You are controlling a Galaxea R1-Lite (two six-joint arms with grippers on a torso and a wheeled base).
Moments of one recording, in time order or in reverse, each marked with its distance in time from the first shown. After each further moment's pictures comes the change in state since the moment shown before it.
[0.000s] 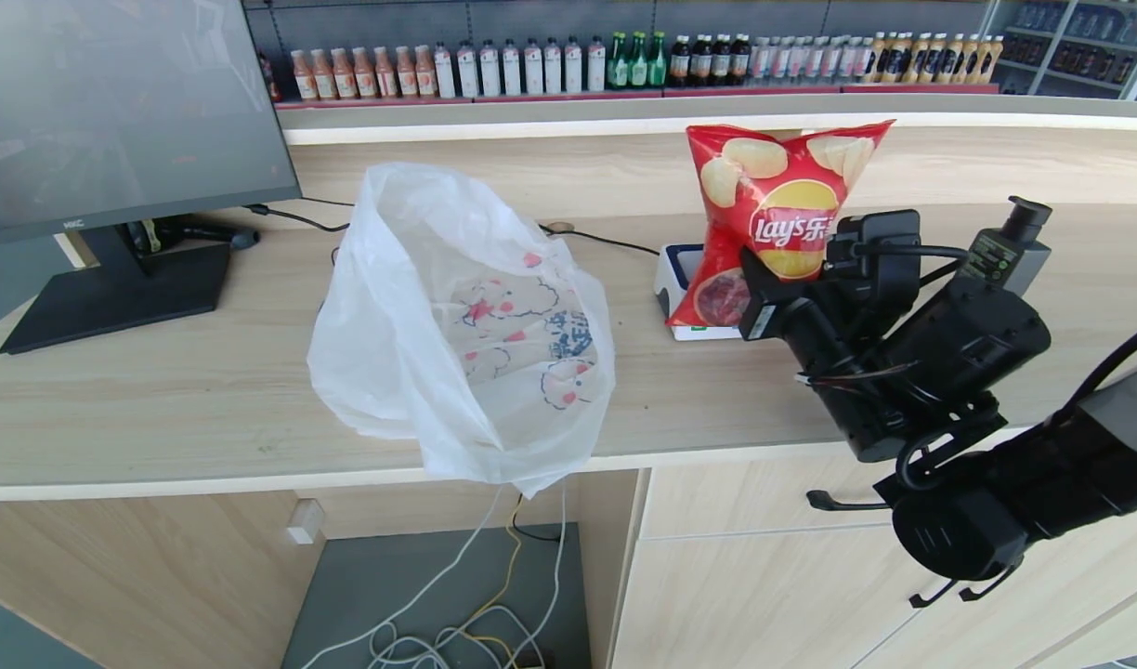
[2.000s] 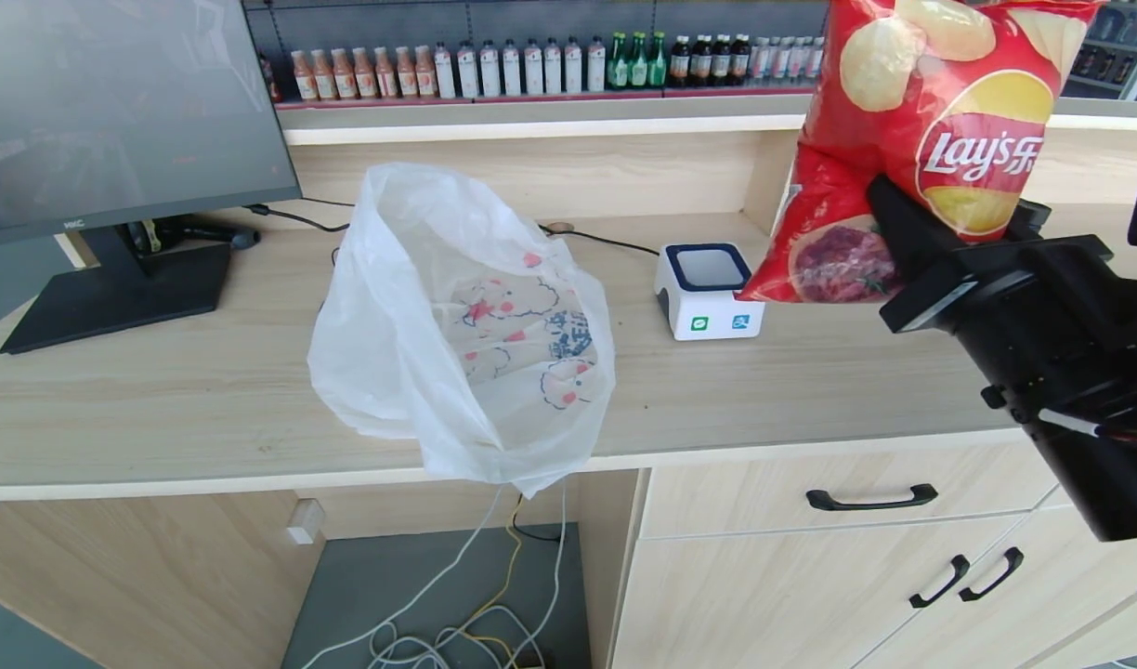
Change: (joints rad) left arm 0.000 0.000 0.000 0.000 0.000 0.000; right arm 0.098 -0.428 0.292 -0.011 0.008 0.000
